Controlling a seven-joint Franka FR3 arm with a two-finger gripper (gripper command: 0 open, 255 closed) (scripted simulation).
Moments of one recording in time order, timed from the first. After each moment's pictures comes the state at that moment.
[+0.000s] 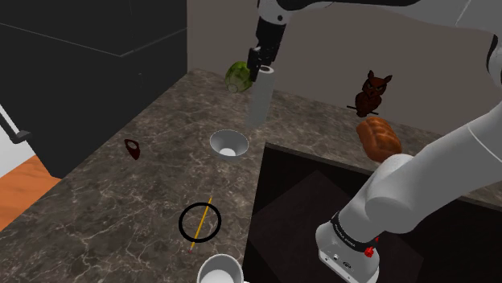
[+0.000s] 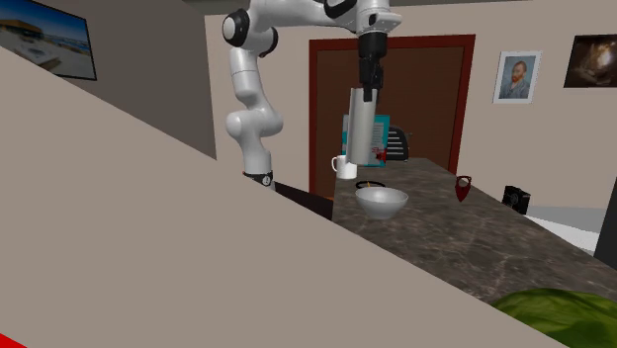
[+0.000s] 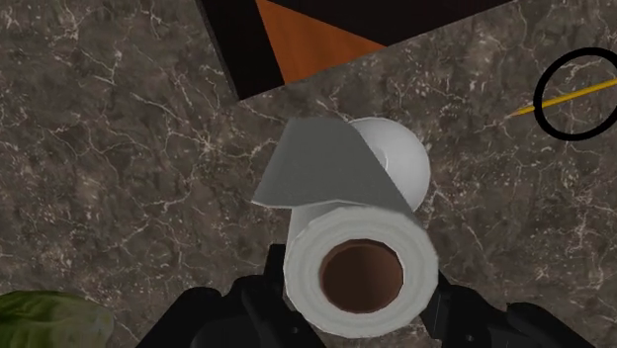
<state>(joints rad) 0.14 -0.26 0.02 -2.00 -0.04 1.80 -0.12</state>
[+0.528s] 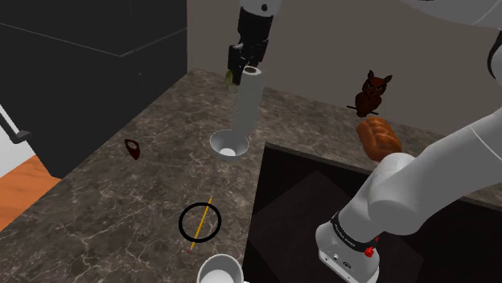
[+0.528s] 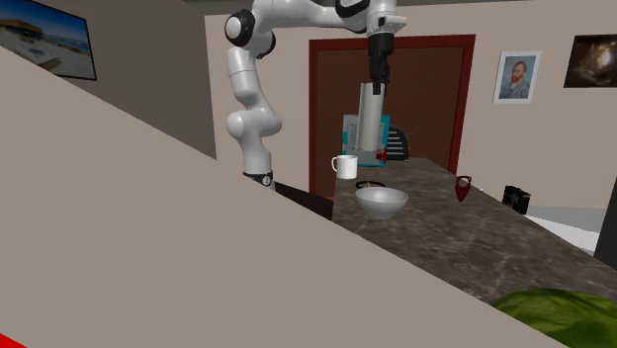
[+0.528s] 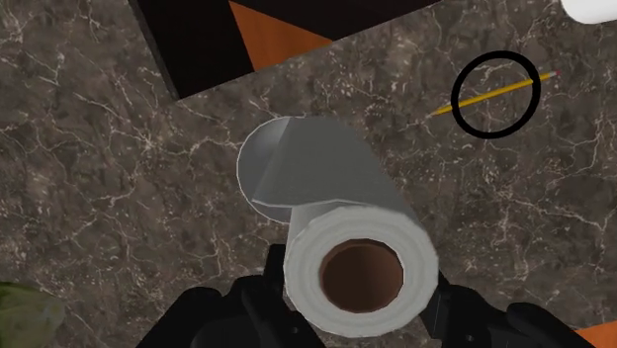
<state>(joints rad) 0.21 -0.29 0.15 -1.96 -0.02 1.73 0.07</state>
